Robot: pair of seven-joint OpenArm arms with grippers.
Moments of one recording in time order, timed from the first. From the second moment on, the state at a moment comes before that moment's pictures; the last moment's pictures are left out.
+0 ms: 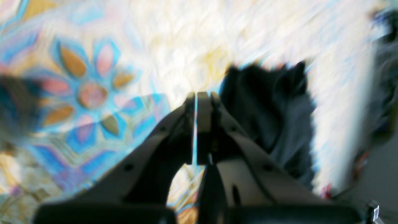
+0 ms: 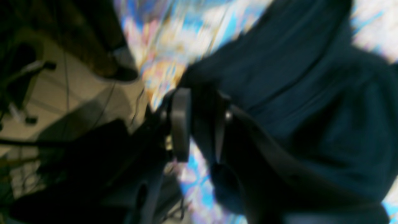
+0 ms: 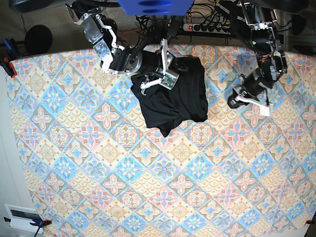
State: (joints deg) left arm 10.7 -14.0 -21.1 93.9 -58.2 0.8 55.2; right arm -10.0 10.4 -28.9 111.7 21.4 33.4 -51.3
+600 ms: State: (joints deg) left arm 2.1 -17.5 -6.3 93.7 -60.5 1.1 62.0; right arm -10.8 10.4 -21.4 111.3 21.2 33.5 -48.4
